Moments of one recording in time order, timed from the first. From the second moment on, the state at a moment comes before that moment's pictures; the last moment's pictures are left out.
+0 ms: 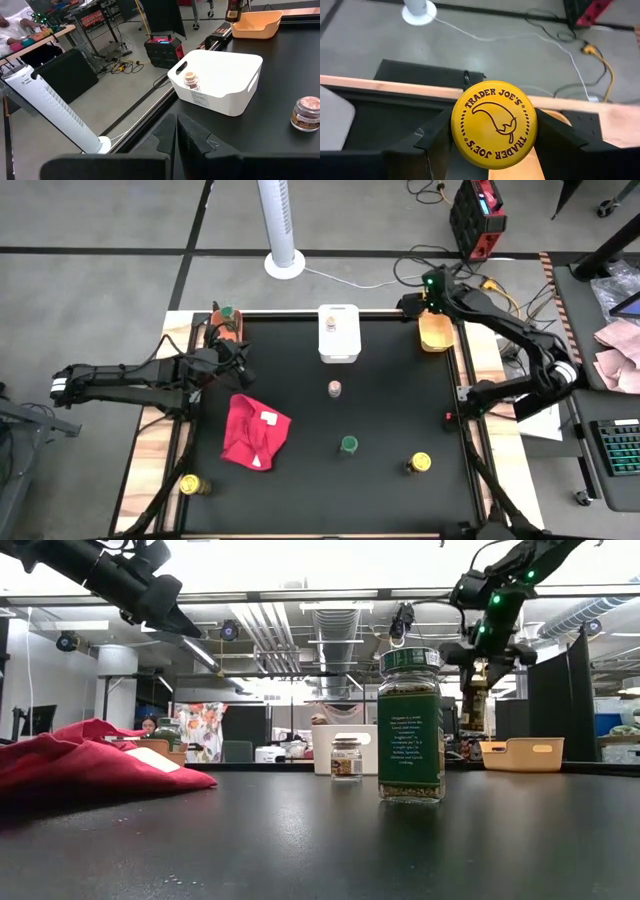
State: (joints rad) left arm 0.10 0.71 0.55 -0.22 -0.70 0.04; right arm -0.97 1.32 1.03 -0.59 0.32 0.37
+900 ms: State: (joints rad) left arm 0.10 0.71 0.55 -0.13 -0.76 0.12; right arm -1.01 1.48 1.23 -0.81 0.34 0.33
